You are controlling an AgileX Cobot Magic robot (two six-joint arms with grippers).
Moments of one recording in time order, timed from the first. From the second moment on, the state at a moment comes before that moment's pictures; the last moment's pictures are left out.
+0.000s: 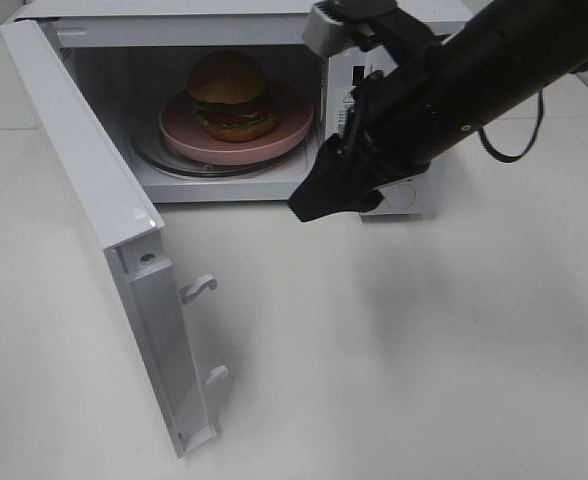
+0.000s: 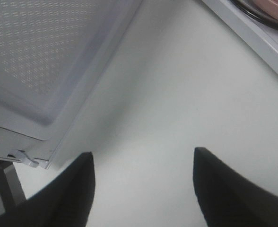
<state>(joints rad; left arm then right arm) -0.14 0.00 -0.50 -0.02 1.04 0.05 0.53 1.64 -1.11 0.69 0.63 -0.90</state>
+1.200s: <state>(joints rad) -0.14 0.00 -0.50 -0.02 1.04 0.05 0.77 1.90 -1.35 -0.14 0.33 -0.89</state>
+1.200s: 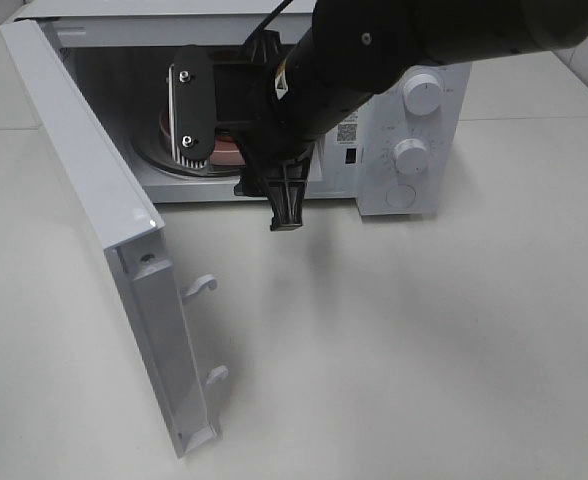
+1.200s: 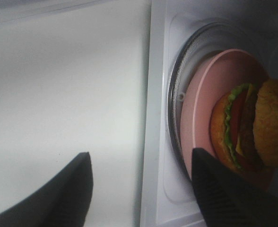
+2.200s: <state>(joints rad) -0.14 0.00 -0.50 -0.02 1.04 0.05 0.78 2.11 -1.52 -0.29 0.28 -0.83</state>
